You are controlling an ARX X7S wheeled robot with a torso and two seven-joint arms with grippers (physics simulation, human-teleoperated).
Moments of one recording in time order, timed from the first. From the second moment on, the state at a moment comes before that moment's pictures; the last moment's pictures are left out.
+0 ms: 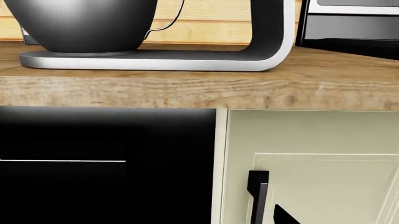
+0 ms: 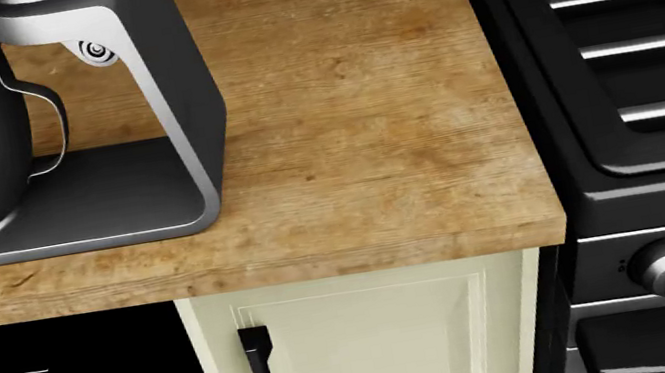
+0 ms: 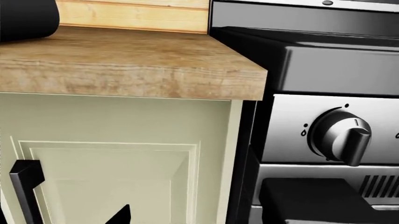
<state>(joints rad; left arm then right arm) -0.01 -0.07 0.08 0.00 -0.09 -0.01 -0.07 0.03 0.07 -0.09 0.00 0.02 0.08 0.15</state>
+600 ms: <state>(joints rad) -0.12 -0.17 0.05 0.49 -0.23 -0.43 -0.13 0.24 0.14 -0.06 -0.42 0.15 0.52 0.20</state>
